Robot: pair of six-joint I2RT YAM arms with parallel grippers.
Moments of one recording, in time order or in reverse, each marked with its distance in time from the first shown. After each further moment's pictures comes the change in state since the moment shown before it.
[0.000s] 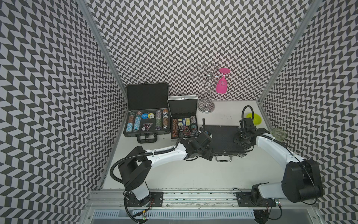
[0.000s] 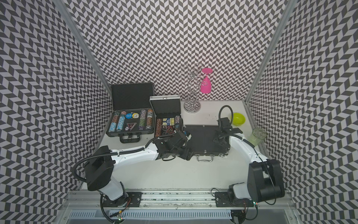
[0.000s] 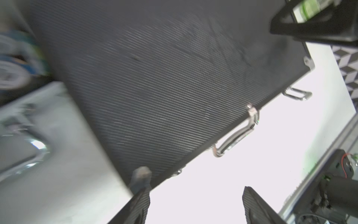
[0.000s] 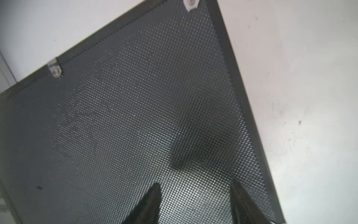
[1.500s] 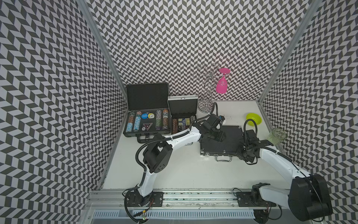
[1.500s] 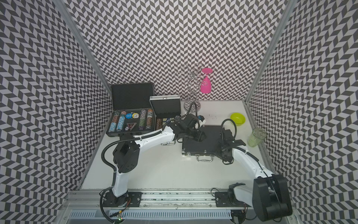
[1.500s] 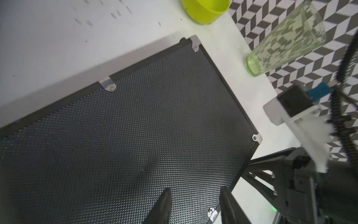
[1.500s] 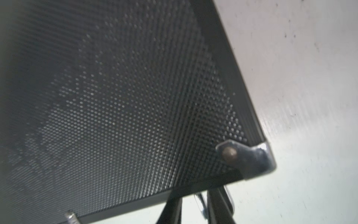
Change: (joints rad) left arm 0.070 0.417 0.551 -0.043 0.262 0.152; right arm 0.009 -0.186 -0.237 -0.076 -0.099 0.138
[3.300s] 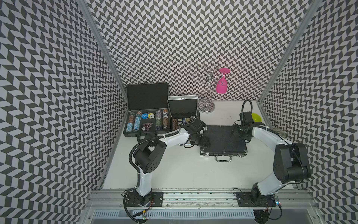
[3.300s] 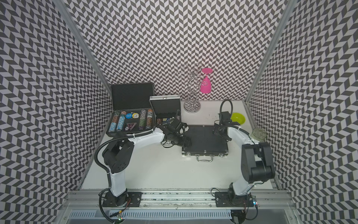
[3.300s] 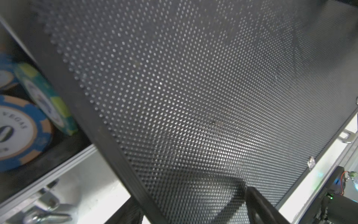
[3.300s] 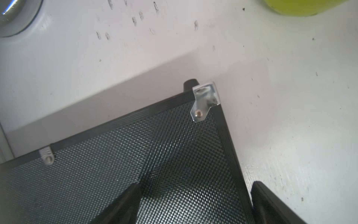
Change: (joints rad) left arm 0.139 -0.119 -0.298 -0.084 0.021 -0.031; right arm -0.058 0.407 0.340 0.253 0.098 -0.239
